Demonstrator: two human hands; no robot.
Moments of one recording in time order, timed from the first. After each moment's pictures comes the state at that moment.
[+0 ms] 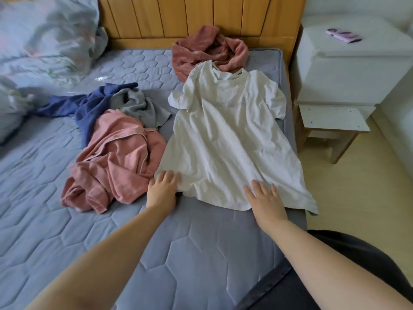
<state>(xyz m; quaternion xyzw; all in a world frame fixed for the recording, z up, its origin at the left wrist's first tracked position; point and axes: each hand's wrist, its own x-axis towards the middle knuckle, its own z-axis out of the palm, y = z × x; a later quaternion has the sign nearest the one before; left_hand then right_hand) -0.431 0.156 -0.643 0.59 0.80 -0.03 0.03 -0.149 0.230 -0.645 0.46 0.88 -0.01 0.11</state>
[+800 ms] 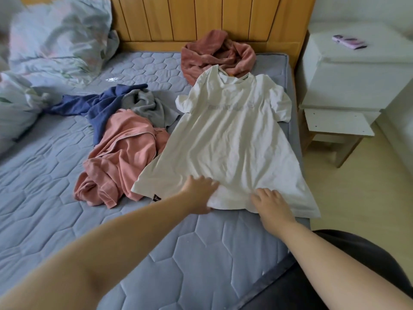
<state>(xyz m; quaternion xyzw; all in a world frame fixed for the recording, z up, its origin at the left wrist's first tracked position) -0.370 0.178 -0.605 0.74 0.63 -0.25 0.02 -0.138 0.224 -0.651 0.39 0.92 0.00 0.03</state>
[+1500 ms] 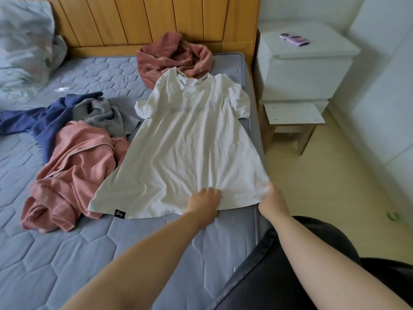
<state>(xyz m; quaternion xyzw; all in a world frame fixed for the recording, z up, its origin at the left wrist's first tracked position) -0.271 0.198 -0.641 0.73 0.66 -0.09 0.12 -0.075 0.242 -0.646 0.72 0.59 -0.34 -0.12</state>
